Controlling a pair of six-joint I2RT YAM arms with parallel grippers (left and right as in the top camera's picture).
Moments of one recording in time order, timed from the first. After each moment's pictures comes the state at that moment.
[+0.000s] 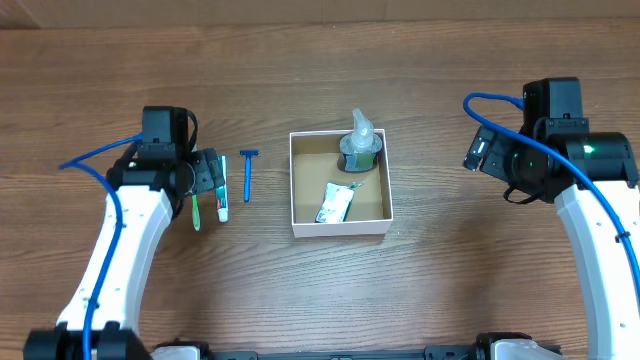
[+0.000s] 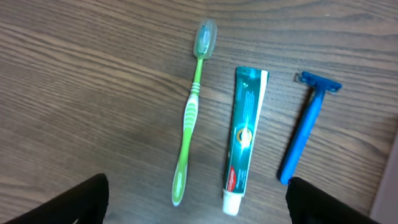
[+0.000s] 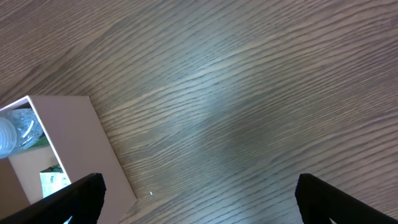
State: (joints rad) left arm -0.01 1.46 1.07 -0.77 -0.16 -0.31; right arm 0.01 1.37 1.38 -1.20 0.07 0.43
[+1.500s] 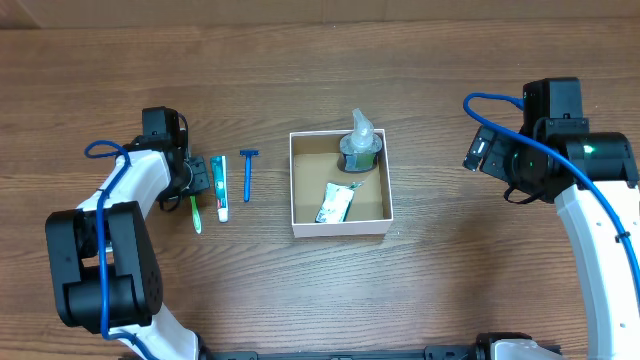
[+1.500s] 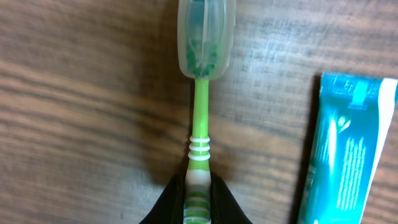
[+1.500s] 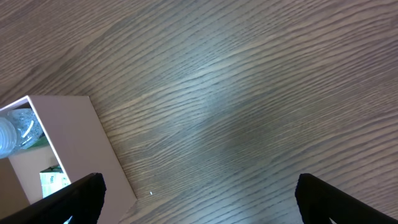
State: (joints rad) left arm 0.11 1.86 1.10 -0.60 -0.04 -0.15; right arm 0.01 1.37 1.38 -1.20 0.07 0.43
